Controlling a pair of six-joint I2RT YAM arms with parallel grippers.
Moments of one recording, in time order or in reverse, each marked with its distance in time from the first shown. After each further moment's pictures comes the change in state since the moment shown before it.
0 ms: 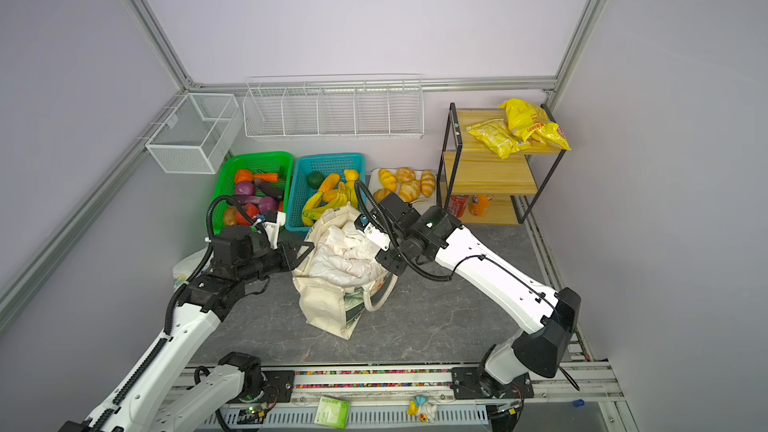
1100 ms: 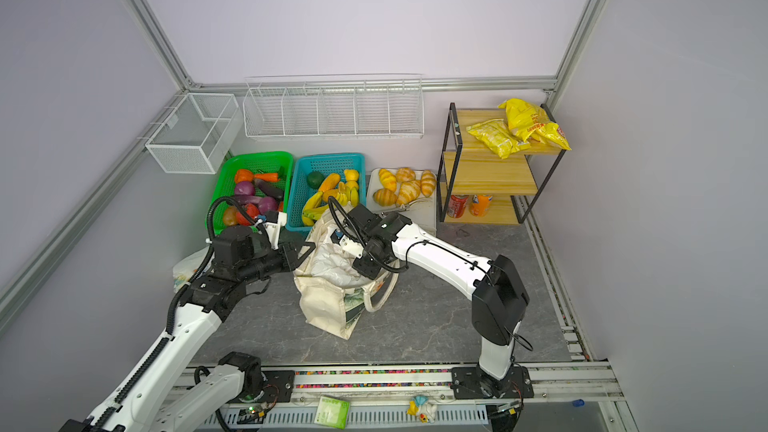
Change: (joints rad) left arm 0.000 0.001 -0.021 0.037 0.021 0.000; right arm 0.013 0.236 -0.045 0.241 -0.156 -0.039
